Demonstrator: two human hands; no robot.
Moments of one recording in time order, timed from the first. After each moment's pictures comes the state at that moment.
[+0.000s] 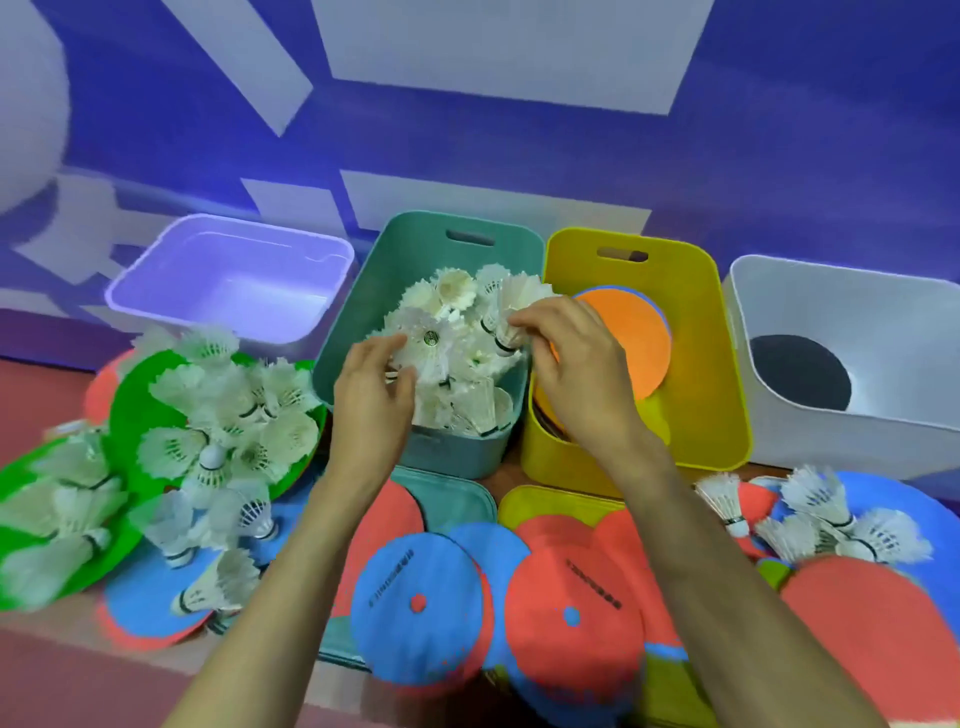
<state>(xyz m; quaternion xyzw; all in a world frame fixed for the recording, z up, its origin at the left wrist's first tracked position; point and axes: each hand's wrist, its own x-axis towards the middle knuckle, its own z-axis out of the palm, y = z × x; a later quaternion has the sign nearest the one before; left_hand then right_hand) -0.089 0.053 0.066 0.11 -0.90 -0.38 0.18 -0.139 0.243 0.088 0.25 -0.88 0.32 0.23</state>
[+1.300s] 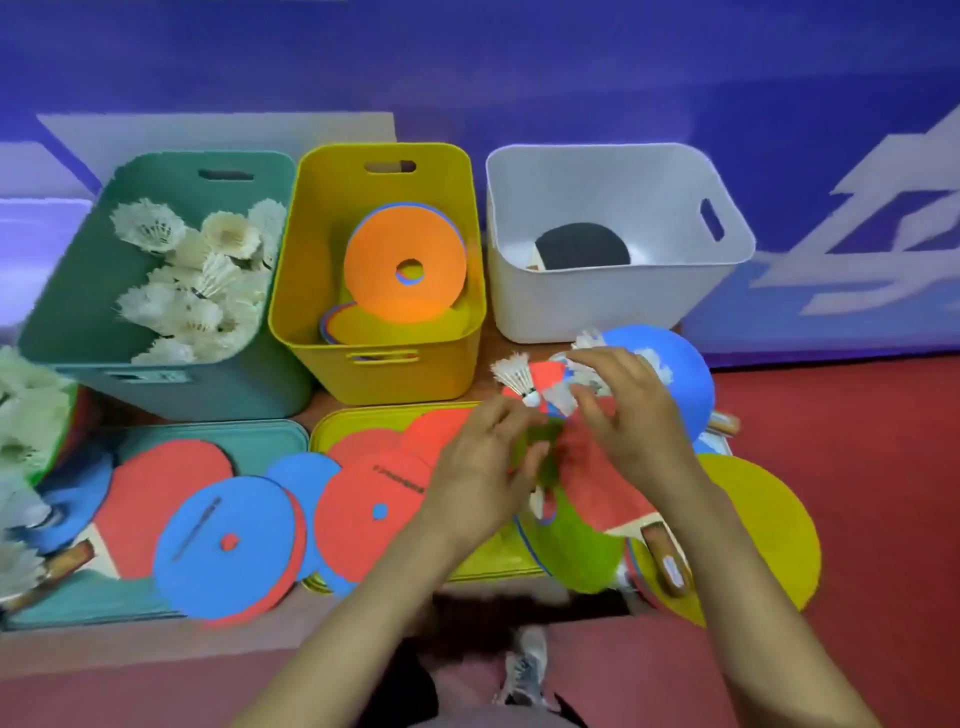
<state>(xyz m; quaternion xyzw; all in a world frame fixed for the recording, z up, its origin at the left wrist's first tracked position) 0.020 0.344 0.027 -0.23 -0.88 -0.40 -0.01 0.005 0.520 0.045 0.07 -0.95 0.29 0.11</state>
